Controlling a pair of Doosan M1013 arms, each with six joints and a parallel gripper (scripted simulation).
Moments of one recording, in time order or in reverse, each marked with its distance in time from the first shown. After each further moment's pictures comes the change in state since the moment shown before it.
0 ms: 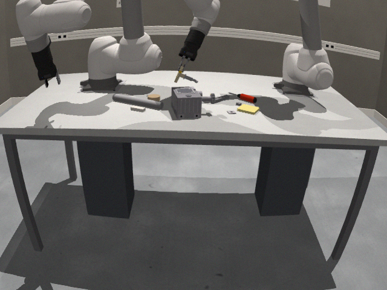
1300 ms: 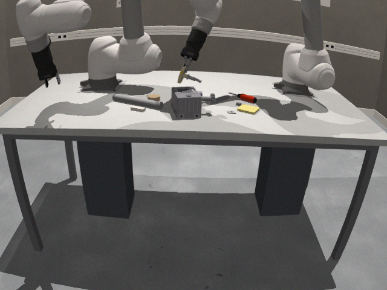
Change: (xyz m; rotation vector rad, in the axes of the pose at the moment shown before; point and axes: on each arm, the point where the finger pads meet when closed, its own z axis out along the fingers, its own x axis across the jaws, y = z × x) left arm 0.013 0.010 -0.001 0.043 0.002 0.224; right arm 0.000 0.000 0.000 0.000 0.000 0.000
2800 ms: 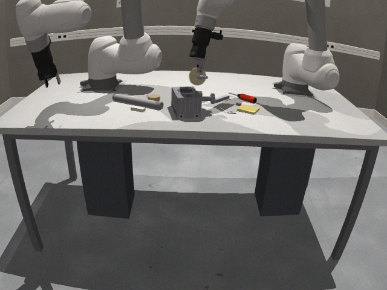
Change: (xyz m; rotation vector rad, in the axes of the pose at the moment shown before) left arm 0.066 0.036 -0.010 0.223 0.027 1.035; right arm 0.000 0.000 0.000 0.000 0.000 0.000
